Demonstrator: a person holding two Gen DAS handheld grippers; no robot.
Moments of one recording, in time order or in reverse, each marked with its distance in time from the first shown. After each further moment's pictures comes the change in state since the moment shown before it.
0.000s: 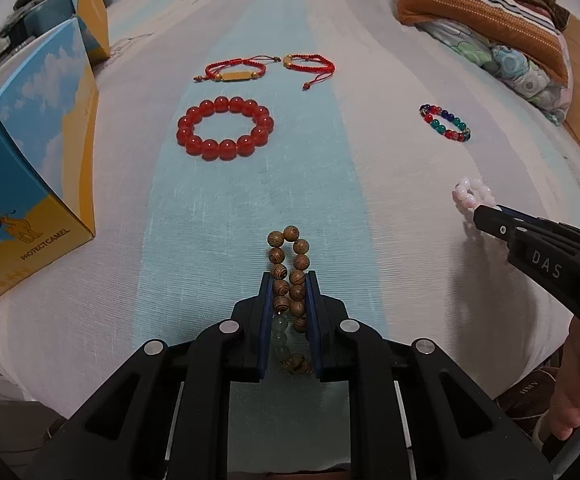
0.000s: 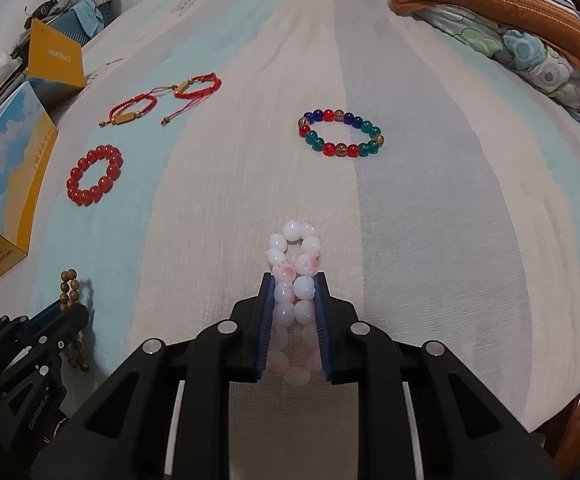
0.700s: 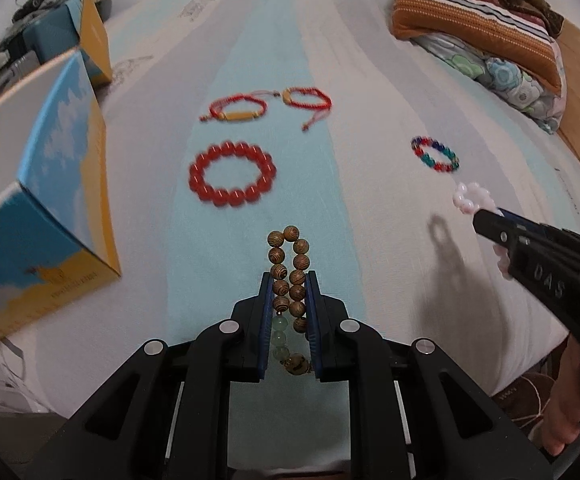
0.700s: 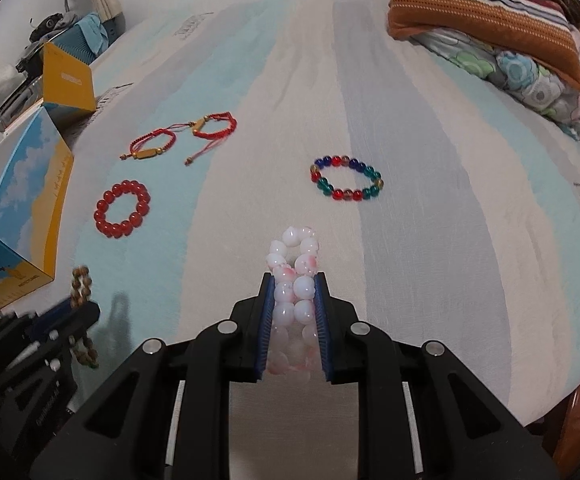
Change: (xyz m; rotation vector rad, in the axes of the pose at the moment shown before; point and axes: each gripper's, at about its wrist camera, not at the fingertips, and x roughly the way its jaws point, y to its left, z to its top) left arm -0.029 0.003 0.030 0.023 -0.038 0.006; right arm -0.037 0.016 0.020 -0.004 -0.060 -0.010
